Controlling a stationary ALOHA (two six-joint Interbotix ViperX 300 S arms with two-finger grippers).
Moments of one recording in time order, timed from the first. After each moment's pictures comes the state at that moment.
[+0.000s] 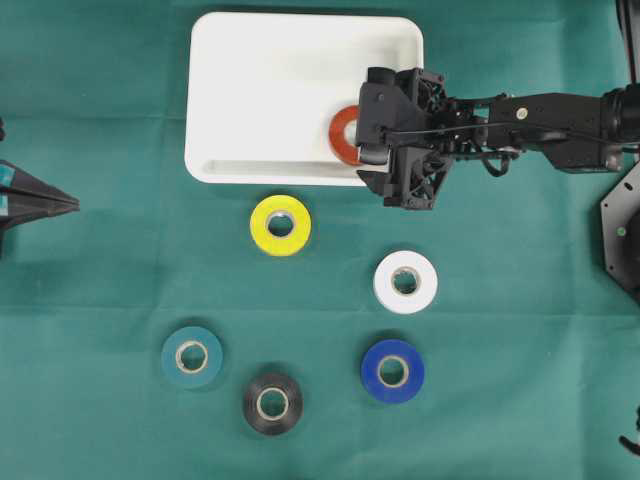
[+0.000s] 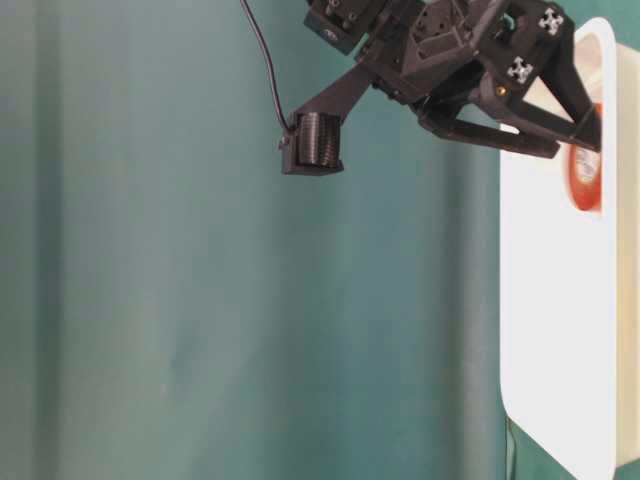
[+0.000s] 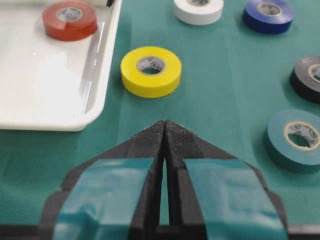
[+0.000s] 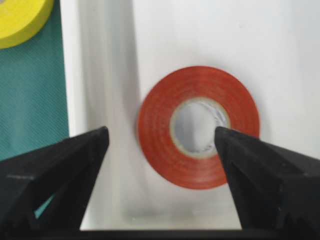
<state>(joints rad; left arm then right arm) -0.01 -1.27 1.47 -0.03 0.02 0.00 -0.23 0.03 0.70 -0.21 0.15 0.18</state>
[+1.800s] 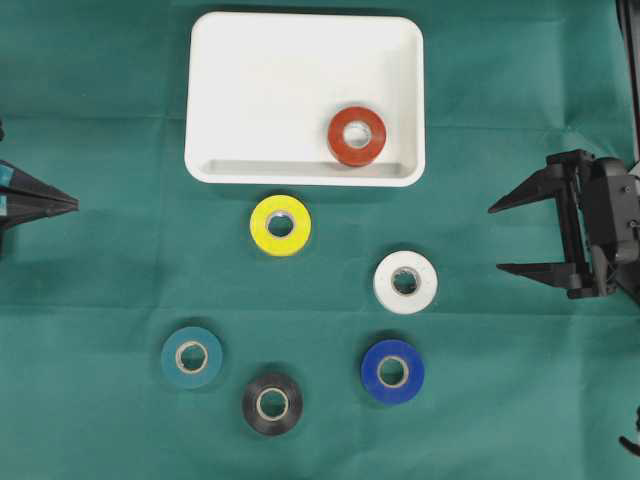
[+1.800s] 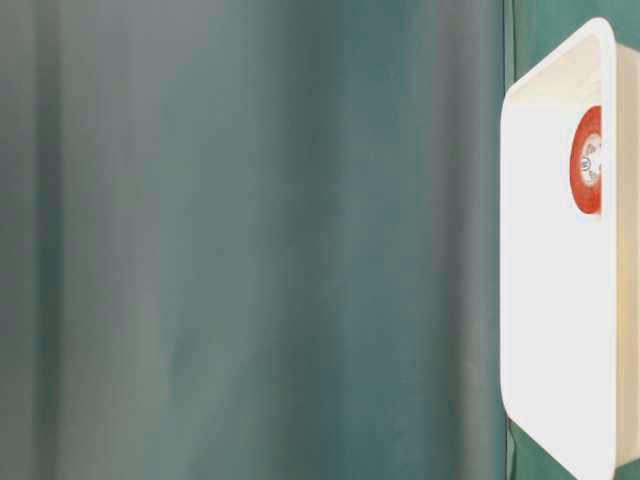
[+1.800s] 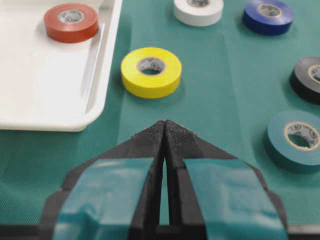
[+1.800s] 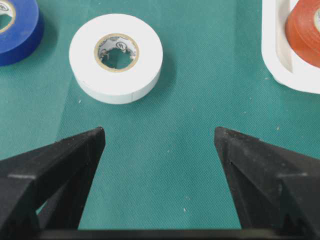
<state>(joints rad) -0.01 -1.28 1.47 -0.03 0.02 0.00 0.07 -0.74 1.34 -0.17 0.00 0.26</state>
